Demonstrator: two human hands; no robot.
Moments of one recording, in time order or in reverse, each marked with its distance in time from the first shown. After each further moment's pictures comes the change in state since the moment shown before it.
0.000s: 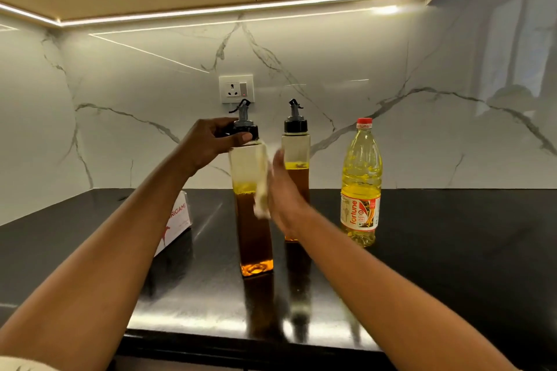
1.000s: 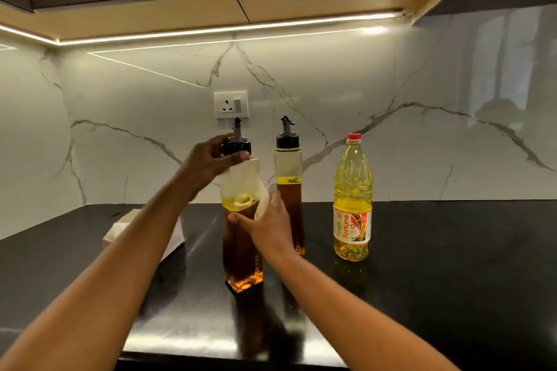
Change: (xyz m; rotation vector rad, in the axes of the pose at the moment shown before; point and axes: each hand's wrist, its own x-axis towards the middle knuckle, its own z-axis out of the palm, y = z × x) left_hand -0.006 -0.001 0.014 0.002 0.069 -0.085; right_hand 0.002 0.033 0.008 -0.551 0.539 -0.294
